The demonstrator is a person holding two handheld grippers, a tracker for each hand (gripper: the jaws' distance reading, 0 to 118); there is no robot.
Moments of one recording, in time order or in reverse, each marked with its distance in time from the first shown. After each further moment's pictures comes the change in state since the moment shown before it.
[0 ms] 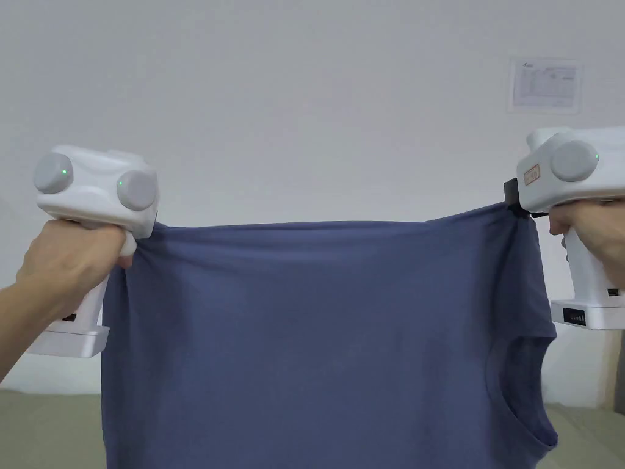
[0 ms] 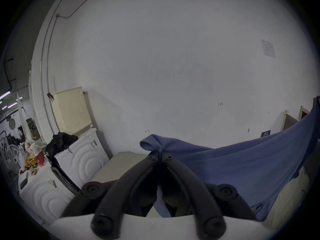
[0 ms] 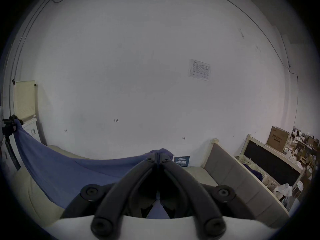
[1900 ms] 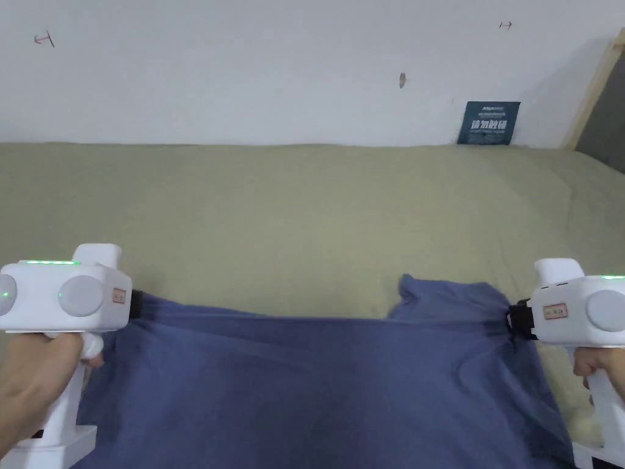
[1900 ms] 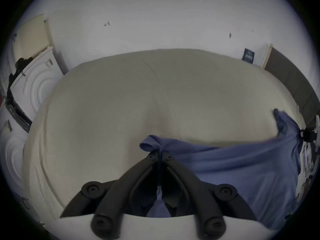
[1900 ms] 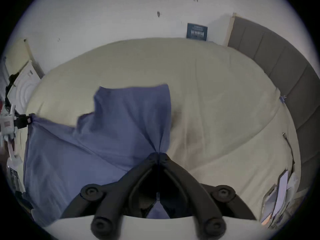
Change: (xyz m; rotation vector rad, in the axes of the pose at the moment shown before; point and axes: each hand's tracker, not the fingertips) left arm 0.033 -0.390 0.020 -0.555 -0.286 -0.013; right arm 0.040 -0.439 0.064 -0.668 0.168 -0.038
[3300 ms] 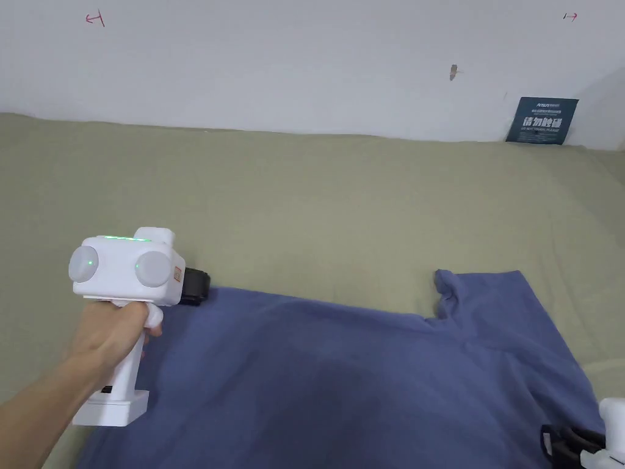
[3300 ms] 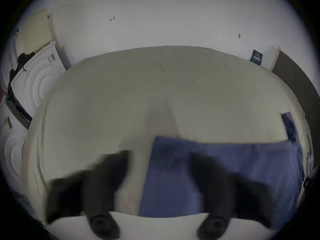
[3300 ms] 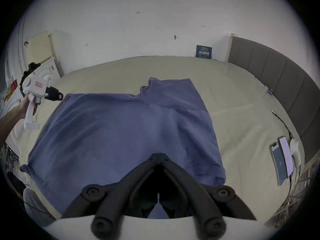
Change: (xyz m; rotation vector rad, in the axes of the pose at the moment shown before) left arm 0.003 0.014 -0.084 -0.072 0.074 -0.004; right arm -0.075 -0.138 0.046 0.085 0.043 0.010
